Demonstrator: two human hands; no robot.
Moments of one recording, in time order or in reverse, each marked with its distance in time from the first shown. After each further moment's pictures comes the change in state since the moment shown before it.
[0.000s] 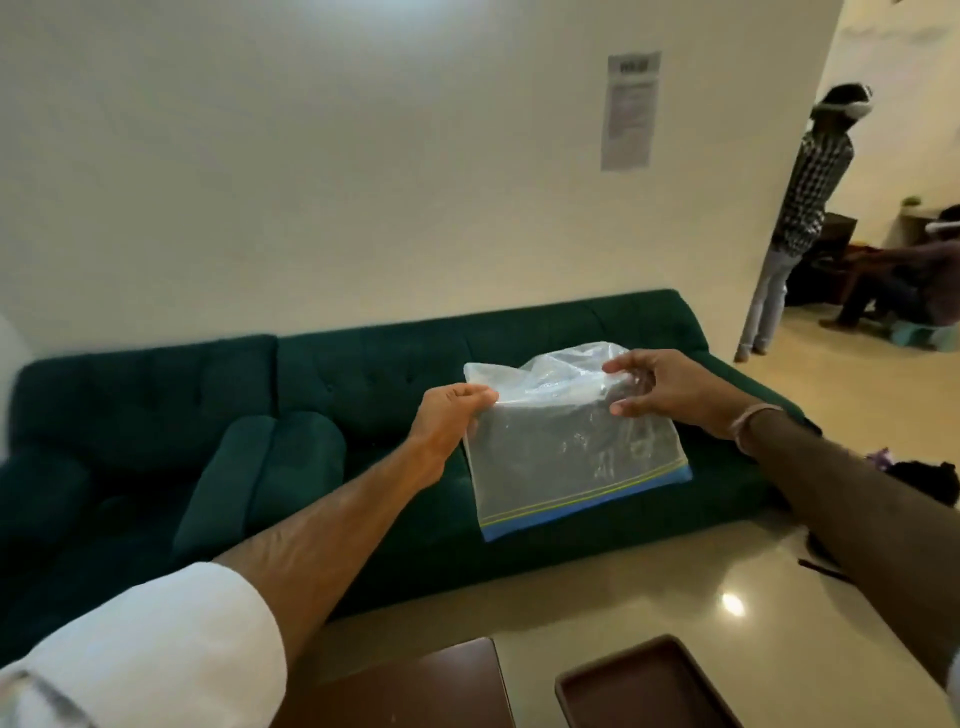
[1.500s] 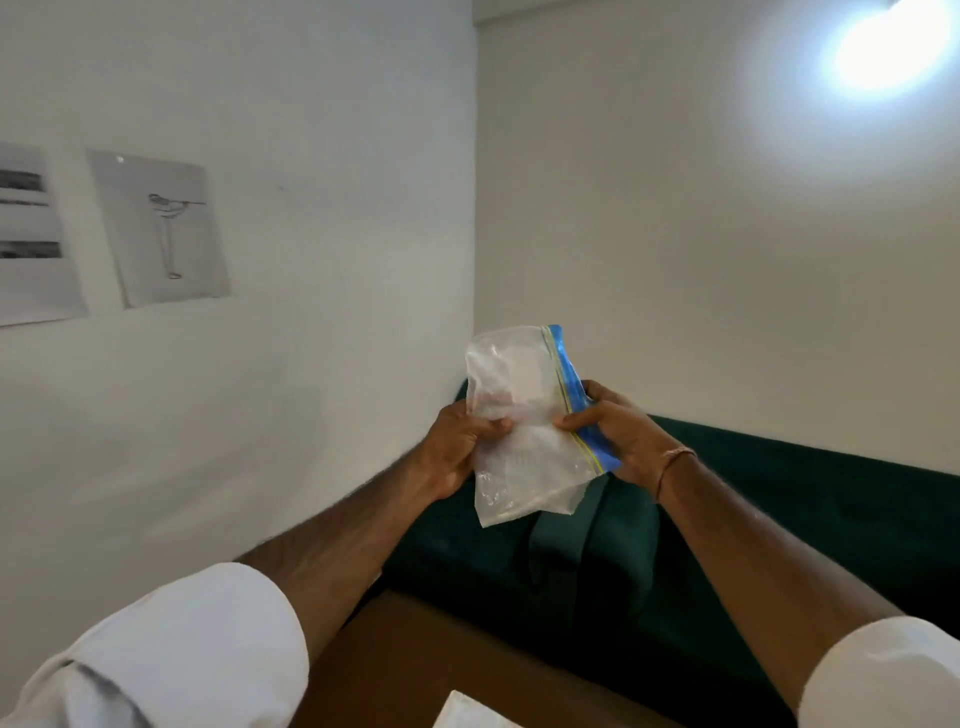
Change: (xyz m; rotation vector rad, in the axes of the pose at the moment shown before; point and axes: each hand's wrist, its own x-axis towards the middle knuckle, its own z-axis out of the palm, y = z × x) left_hand -0.359 0.056 -0.481 -0.338 0.375 0.202; right_hand -0.099 -0.499 0.373 0.892 -0.640 -0.180
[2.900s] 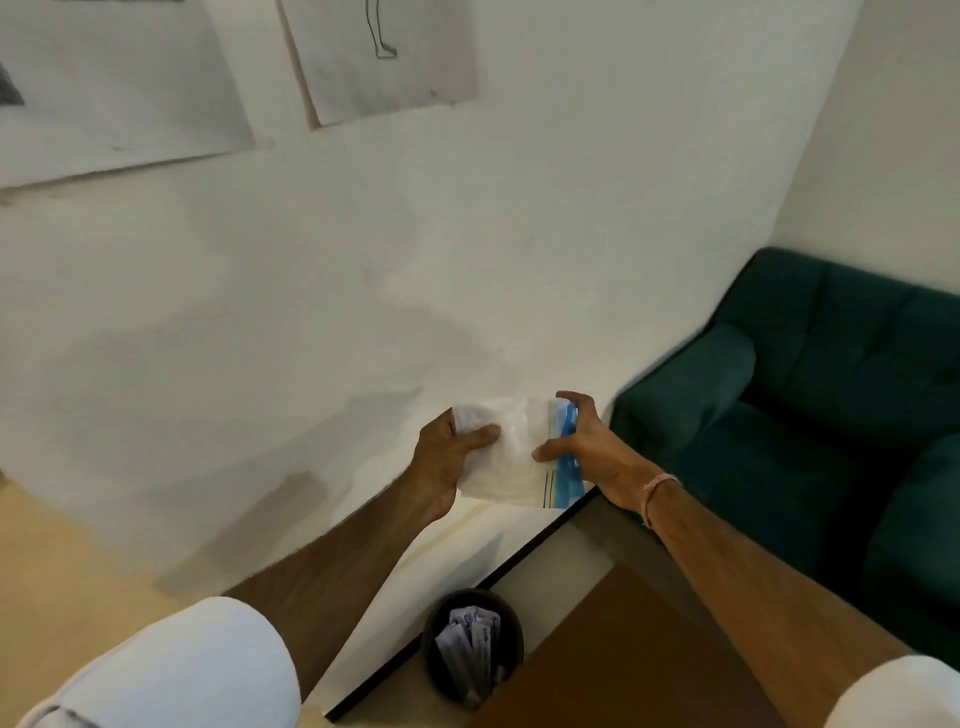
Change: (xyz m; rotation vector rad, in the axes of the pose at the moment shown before) left_hand 0.075 -0.094 -0.595 0.025 0.796 -0.200; right_hand 0.423 0.316 0.433 -0.298 -0.476 0.308
